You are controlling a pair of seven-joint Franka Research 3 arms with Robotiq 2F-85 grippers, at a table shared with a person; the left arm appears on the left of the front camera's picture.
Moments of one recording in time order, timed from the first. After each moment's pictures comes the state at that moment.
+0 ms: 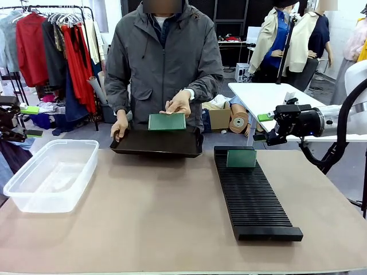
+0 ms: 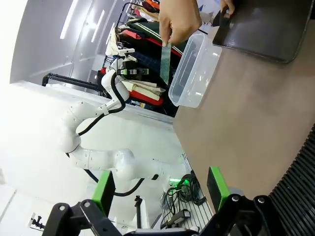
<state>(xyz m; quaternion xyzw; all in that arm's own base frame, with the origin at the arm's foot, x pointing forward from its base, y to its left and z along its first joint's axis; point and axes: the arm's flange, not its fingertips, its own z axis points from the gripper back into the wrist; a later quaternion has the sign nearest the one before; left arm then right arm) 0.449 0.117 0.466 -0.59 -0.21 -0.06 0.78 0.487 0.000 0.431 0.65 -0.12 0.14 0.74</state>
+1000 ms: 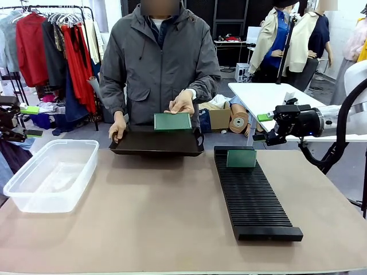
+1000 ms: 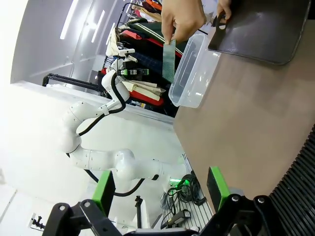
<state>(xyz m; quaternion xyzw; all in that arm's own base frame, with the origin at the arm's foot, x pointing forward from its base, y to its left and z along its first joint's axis) 0.449 0.117 0.466 -0.59 -0.21 -0.06 0.78 0.488 0.002 0.430 0.65 -0.12 0.14 0.74</state>
